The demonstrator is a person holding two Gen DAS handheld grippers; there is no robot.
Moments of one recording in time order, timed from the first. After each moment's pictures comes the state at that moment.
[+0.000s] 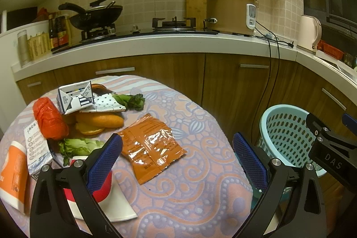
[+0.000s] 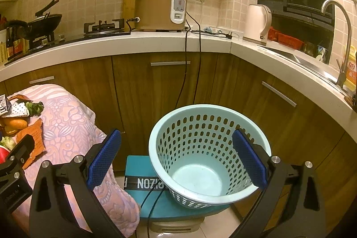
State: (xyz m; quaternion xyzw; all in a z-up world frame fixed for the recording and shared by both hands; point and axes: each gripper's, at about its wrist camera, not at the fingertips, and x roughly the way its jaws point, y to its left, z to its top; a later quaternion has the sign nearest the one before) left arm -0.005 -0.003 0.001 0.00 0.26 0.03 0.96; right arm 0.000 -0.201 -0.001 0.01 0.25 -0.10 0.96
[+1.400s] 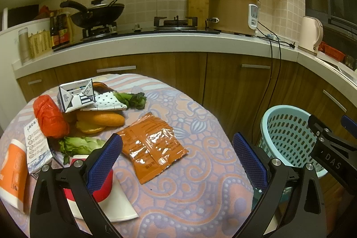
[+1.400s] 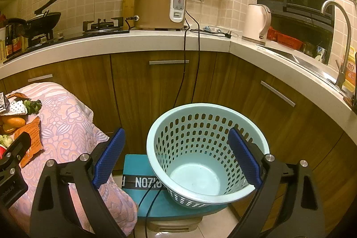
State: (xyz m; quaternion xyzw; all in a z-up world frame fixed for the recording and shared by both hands) left arm -0.005 0.001 0.000 0.00 0.26 0.03 0.96; right arm 0.002 -0.202 -0.001 0.00 0.26 -0.11 0.96
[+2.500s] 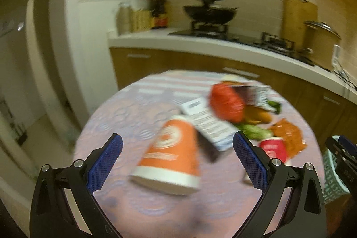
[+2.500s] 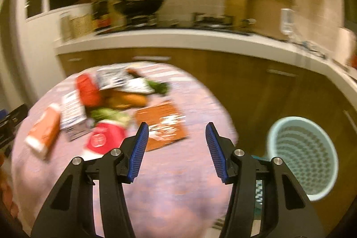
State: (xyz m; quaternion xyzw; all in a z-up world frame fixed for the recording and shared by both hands) left arm -0.137 0.194 0.048 -0.09 0.27 0.27 0.92; right arm -0.033 -0.042 0.027 -0.04 0.29 0.20 0.94
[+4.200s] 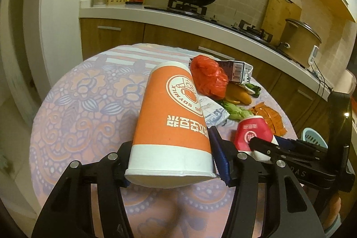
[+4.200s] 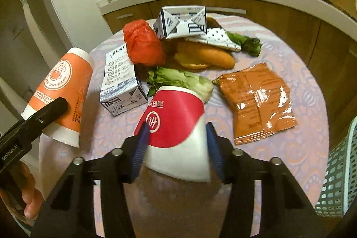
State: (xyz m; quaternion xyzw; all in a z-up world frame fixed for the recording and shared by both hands) left arm -0.125 0.209 0.010 -0.16 0.30 0.15 0.93; right arm 0.002 0.036 -0.023 -0.04 0.40 0.36 0.84
